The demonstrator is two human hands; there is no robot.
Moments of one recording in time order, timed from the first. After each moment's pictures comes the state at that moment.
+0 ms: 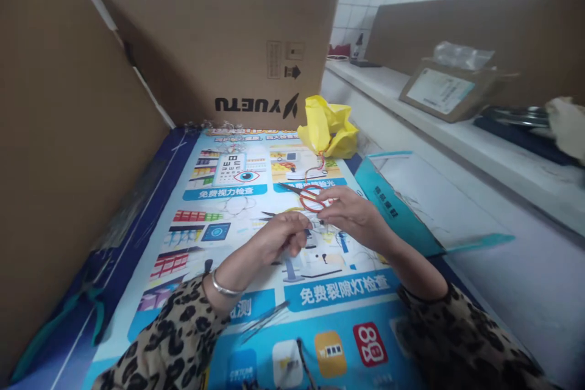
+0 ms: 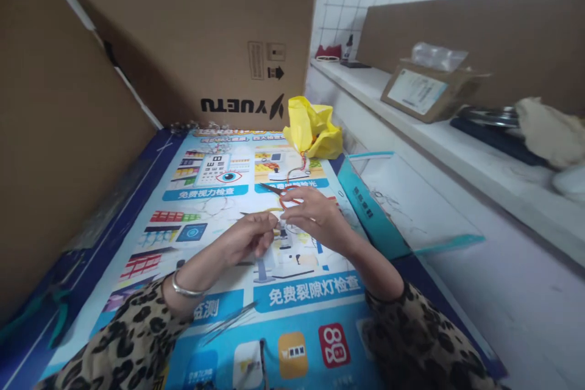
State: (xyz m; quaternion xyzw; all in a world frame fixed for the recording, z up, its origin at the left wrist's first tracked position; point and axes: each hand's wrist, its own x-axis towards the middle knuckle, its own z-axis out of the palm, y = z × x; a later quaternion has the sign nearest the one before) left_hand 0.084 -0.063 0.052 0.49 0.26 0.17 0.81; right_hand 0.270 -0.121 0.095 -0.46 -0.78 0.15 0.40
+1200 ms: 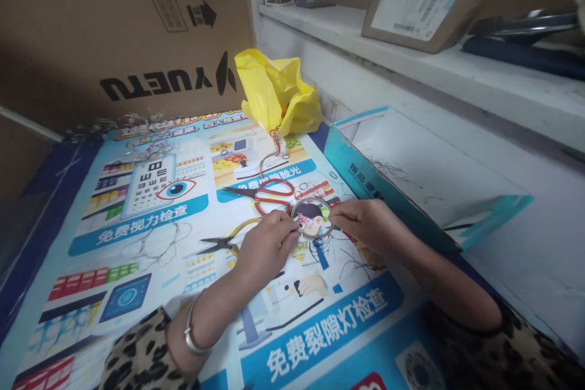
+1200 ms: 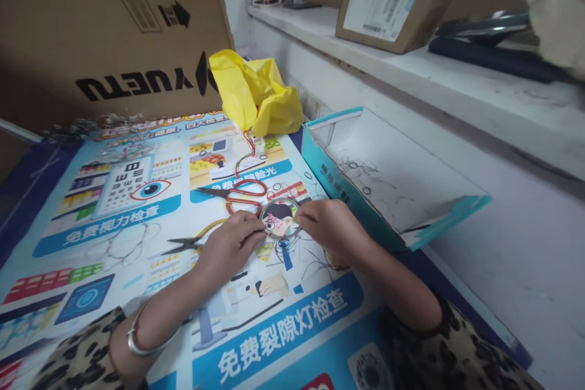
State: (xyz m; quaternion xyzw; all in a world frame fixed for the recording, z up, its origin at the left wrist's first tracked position) left_hand 0.155 -0.044 -0.005 0.91 0.26 0.16 0.27; right_hand 0.352 -0.141 0.033 -0.75 -0.60 0.18 0.23
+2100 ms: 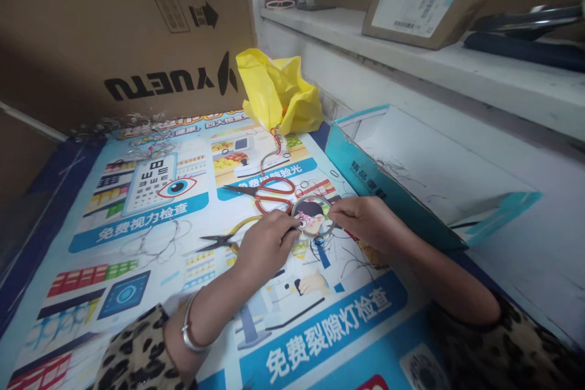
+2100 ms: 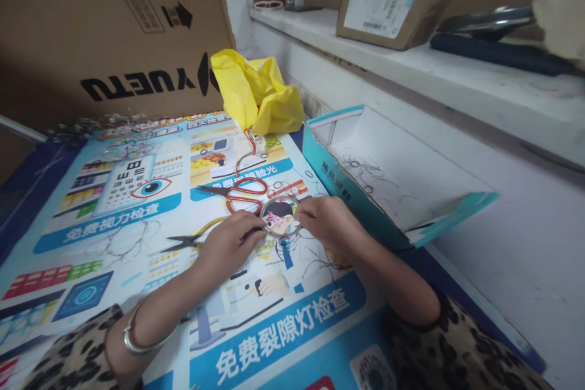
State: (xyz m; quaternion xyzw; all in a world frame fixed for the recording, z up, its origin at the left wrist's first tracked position) left_hand 0.157 -0.045 -0.003 0.91 0.27 0.16 0.26; right_hand 0.353 -0.137 0.030 -0.76 -0.59 0.19 0.19
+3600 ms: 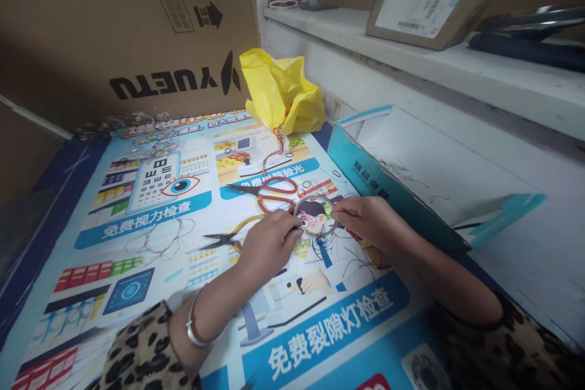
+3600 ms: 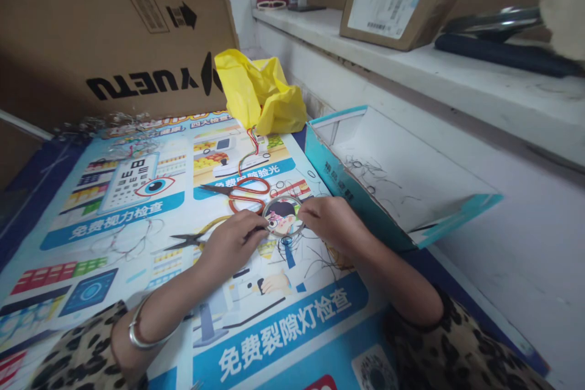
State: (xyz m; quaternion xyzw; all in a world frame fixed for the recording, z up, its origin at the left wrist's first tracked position) left_hand 0.157 -0.044 -0.003 0.92 0.25 0.17 0.25; right_hand 0.354 -0.137 0.029 -0.76 -0.60 0.19 0.19
